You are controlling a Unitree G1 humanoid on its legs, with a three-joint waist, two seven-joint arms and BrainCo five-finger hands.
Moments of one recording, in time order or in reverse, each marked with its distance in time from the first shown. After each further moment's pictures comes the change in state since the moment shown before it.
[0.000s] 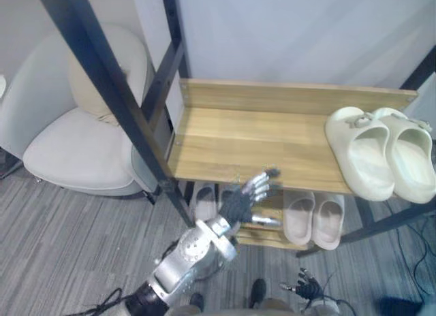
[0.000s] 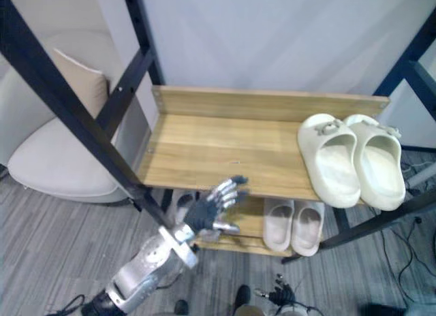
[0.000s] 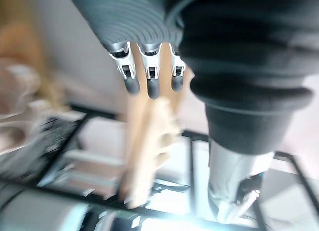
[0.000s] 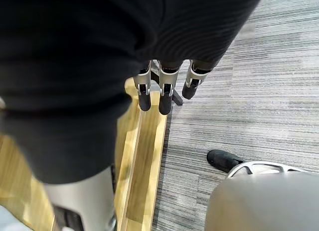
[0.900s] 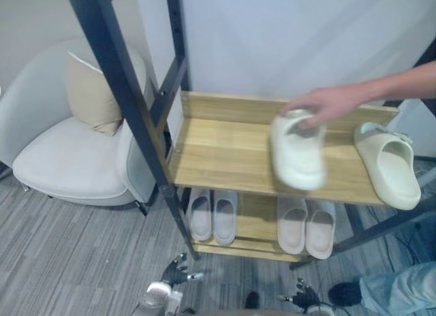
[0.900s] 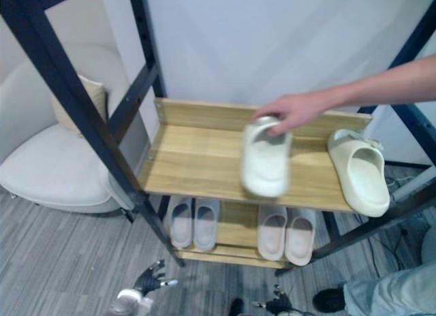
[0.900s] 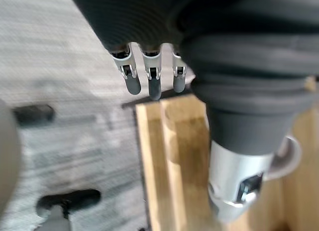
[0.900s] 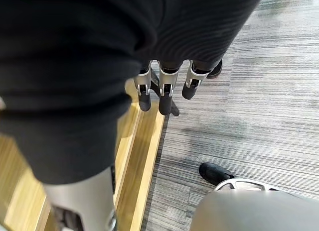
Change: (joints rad) left arm 0.145 -0.093 0.489 0.934 0.384 0.034 0.149; right arm -0.024 0.026 0.002 0.126 -0.039 0.021 -0.043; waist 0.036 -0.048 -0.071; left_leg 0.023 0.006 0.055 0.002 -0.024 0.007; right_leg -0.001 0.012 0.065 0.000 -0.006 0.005
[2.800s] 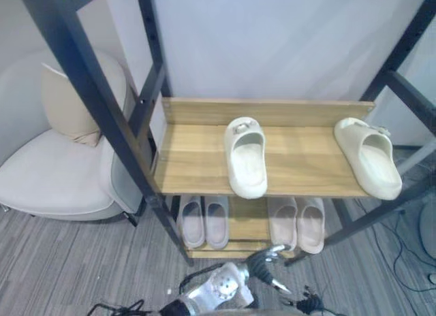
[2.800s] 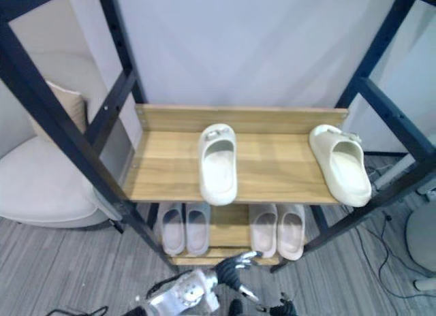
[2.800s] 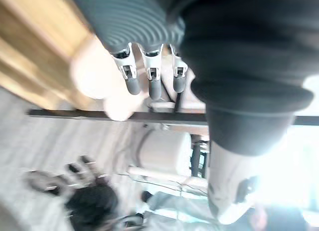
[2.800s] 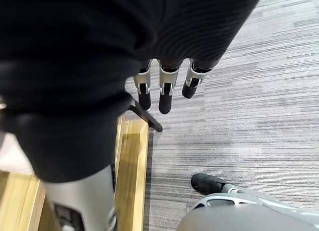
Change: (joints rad) left arm -0.257 -0.073 -0.762 -0.488 -0.043 -0.044 -0.087; right arm 0.005 0.015 -0.038 0.020 0.001 0.007 -0.058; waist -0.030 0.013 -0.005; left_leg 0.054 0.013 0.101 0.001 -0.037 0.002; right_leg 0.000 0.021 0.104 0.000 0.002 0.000
